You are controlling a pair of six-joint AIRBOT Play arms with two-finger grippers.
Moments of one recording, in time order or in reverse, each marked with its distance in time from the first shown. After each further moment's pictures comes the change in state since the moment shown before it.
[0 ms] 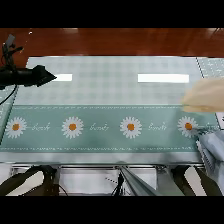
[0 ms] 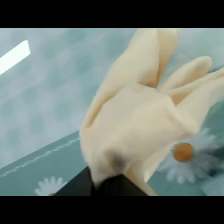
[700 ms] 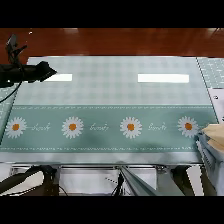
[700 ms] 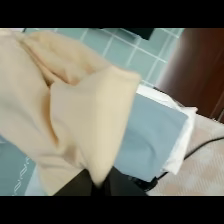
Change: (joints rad) left arm -0.021 -0.081 0.000 0.000 0.220 0.000; right arm -0.423 0.037 0.060 -0.640 0.240 0.003
